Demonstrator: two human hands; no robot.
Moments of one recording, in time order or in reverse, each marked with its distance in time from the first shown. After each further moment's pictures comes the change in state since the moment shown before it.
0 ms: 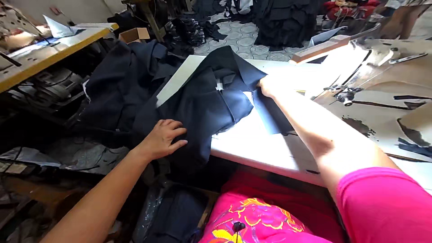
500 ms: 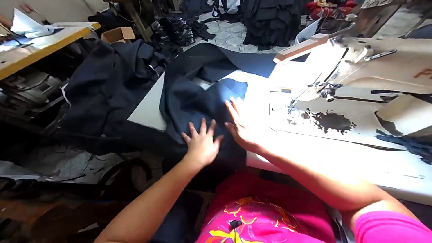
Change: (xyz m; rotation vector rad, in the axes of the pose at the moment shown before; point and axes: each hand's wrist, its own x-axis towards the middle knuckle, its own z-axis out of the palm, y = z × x) left_hand 0.087 0.151 0.026 -0.116 -0.246 -0.564; right_hand -0.162 -0.096 0.045 0.275 0.406 -0.331
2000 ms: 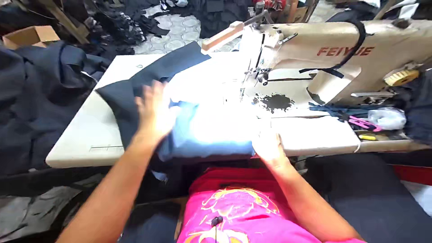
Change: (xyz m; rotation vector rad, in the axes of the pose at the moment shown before) left_hand 0.064 0.012 -0.040 -0.066 0.407 0.386; right_hand -0.134 0.033 -0.066 -0.200 0.078 0.852
